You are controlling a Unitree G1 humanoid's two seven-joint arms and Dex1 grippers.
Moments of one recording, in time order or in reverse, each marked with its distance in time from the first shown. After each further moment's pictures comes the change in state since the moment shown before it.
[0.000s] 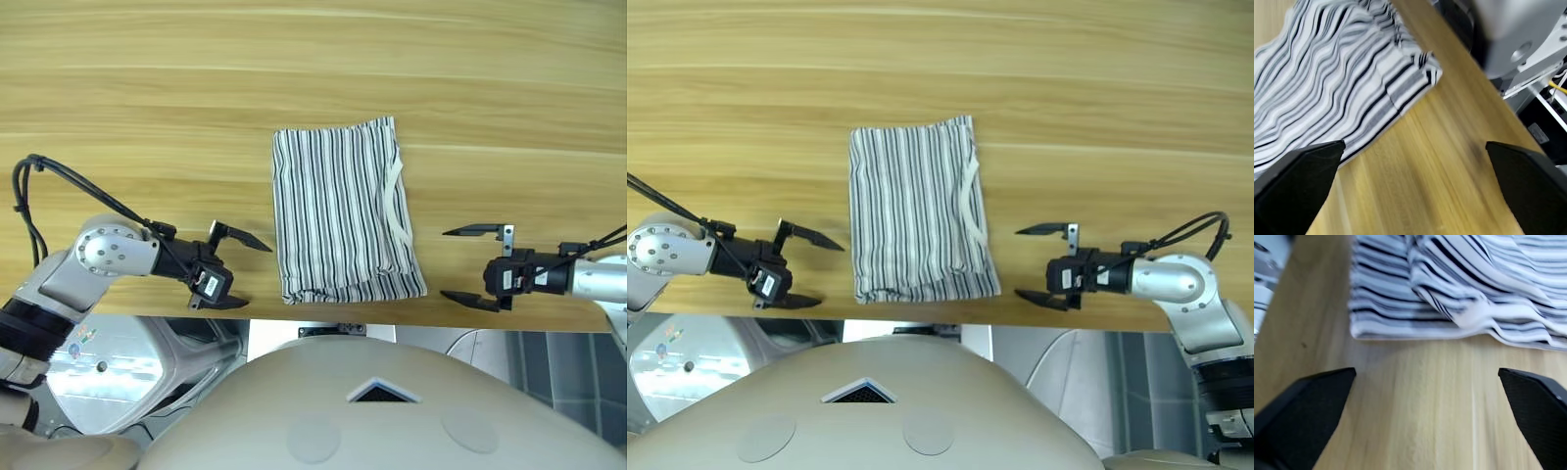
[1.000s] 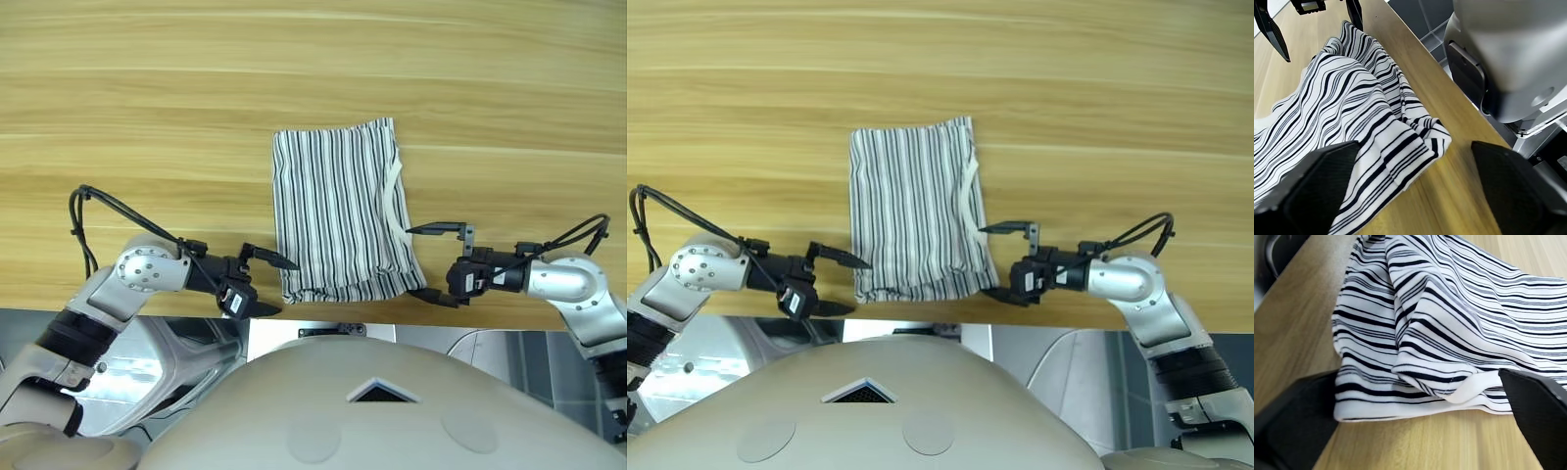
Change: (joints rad) left arm 0.034 -0.192 -0.042 0.083 0.092 -0.139 0.045; right arm -0.102 0.118 0.129 -0.006 -0.076 -0.053 -0.100
